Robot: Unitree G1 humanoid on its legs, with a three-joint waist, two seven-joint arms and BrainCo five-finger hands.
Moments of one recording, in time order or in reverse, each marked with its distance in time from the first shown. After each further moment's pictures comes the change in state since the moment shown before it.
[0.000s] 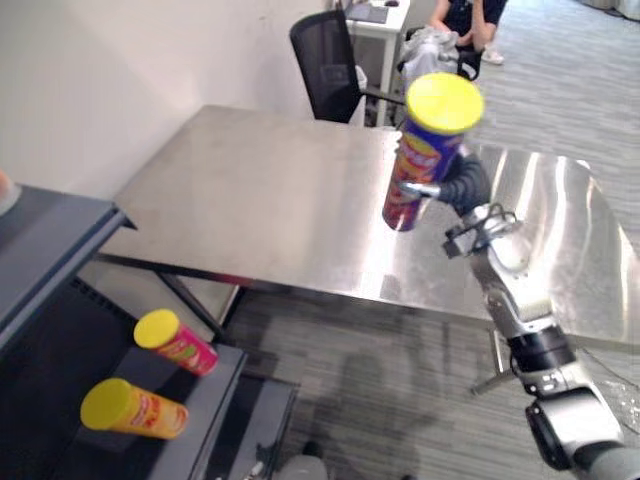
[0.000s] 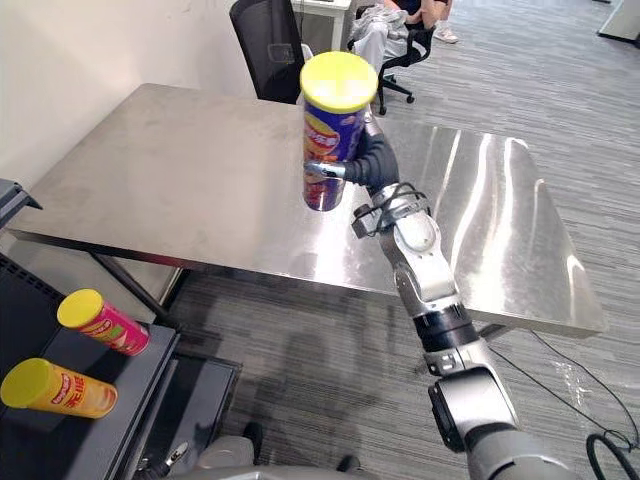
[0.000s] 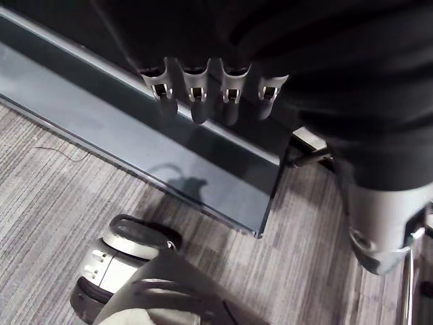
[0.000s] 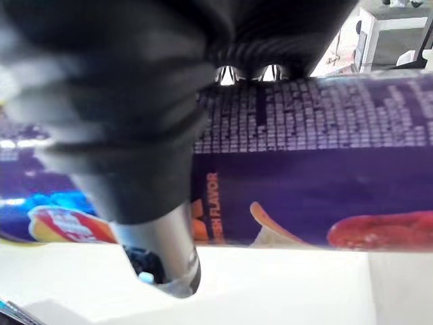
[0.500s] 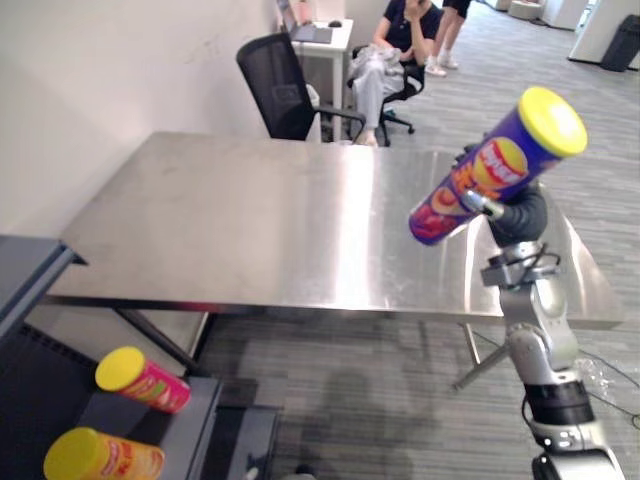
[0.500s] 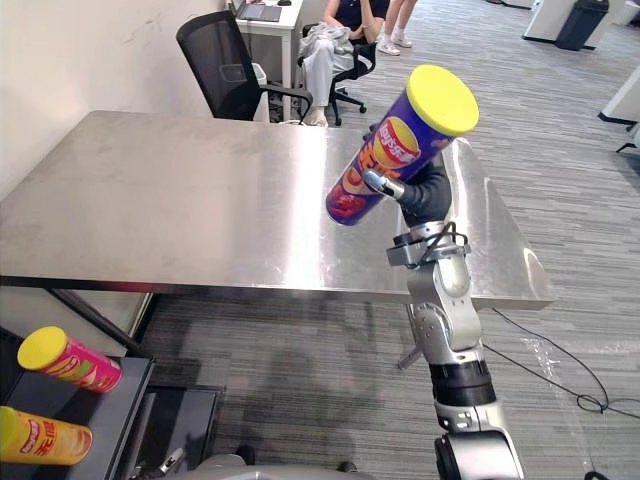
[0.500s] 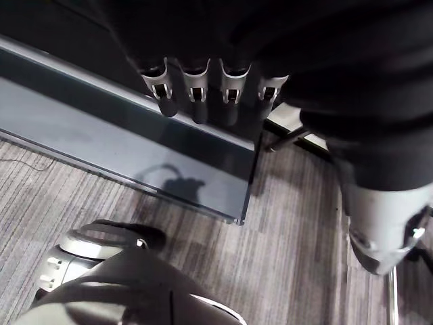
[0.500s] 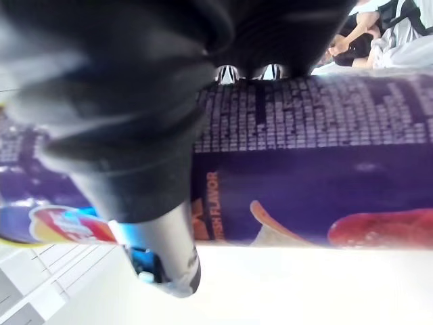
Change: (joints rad) left arm -0.001 0.003 0.000 0.027 -0.009 -0.013 0.037; right arm 0.301 0.050 -0.156 -0.242 0.172 -0.003 -0.034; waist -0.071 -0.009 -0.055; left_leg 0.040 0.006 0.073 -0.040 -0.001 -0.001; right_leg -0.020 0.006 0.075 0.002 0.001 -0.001
